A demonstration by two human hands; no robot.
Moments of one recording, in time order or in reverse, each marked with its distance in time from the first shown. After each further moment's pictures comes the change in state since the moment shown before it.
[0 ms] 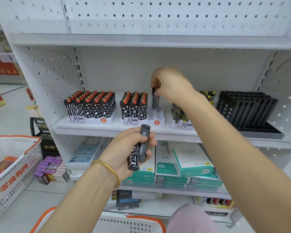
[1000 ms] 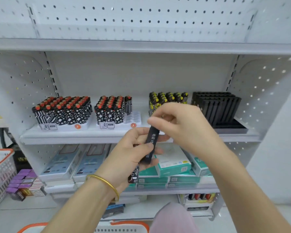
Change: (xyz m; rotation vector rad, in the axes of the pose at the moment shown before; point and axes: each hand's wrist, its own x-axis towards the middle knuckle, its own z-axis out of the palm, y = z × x) left_hand -0.007 -0.024 0.038 0.332 -0.175 0.158; right_hand -0.136 0.009 -0.030 0.367 0.058 0.091
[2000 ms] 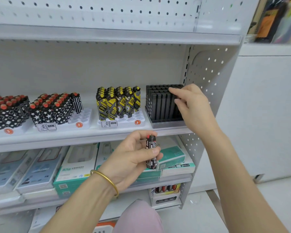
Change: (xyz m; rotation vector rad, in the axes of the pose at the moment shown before) left_hand 0.038 -0.045 0.093 -0.257 -0.184 -0.138; right_hand -0.008 0.144 -0.068 -0.199 0.347 0.098
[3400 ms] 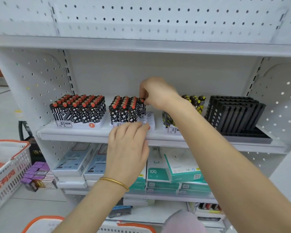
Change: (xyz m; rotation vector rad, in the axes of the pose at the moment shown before) left_hand -0.034 0.044 -0.127 1.895 0.718 0.793; right_hand 0.090 -0.181 0.126 -0.229 -0.513 -0.280
